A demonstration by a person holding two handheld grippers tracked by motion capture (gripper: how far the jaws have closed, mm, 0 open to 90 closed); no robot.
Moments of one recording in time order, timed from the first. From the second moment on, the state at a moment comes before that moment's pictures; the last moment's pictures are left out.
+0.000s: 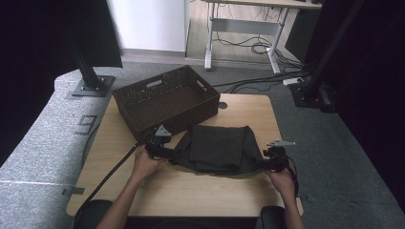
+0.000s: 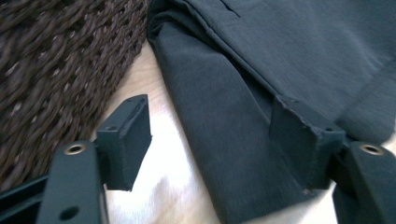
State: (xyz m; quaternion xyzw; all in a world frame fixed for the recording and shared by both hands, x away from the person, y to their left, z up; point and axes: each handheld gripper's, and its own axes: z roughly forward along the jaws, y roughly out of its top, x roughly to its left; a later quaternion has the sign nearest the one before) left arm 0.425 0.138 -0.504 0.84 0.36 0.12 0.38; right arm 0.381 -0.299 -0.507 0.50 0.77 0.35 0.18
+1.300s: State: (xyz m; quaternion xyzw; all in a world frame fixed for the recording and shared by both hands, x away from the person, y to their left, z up) left arm 0.388 0.146 -0.536 0.87 0.34 0.12 0.33; right arm 0.380 -0.269 -0.533 0.48 0.80 0.33 0.12
